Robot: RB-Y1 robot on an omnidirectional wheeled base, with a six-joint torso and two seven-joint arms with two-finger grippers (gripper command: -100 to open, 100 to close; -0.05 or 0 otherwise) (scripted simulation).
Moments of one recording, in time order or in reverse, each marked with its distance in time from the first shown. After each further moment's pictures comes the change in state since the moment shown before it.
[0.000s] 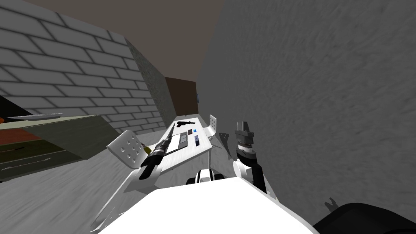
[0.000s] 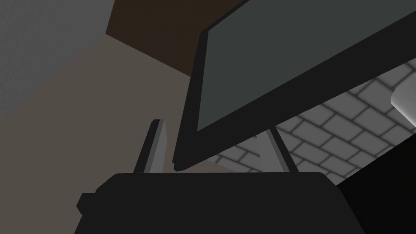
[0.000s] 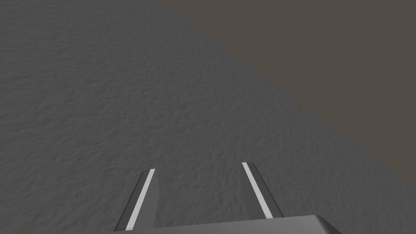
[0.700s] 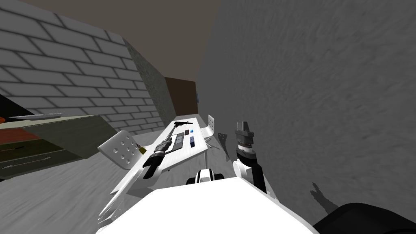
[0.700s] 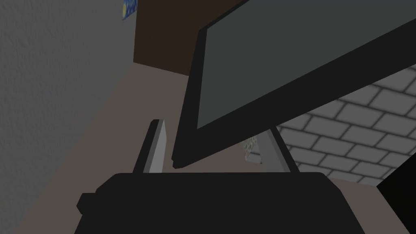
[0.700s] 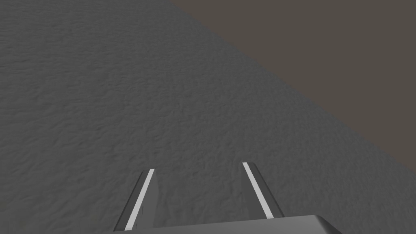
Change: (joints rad) left arm -0.034 0.026 0.012 0.157 -0.127 -0.104 -0.095; right arm 0.000 0.000 0.000 0.000 0.000 0.000 0.000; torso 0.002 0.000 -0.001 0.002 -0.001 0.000
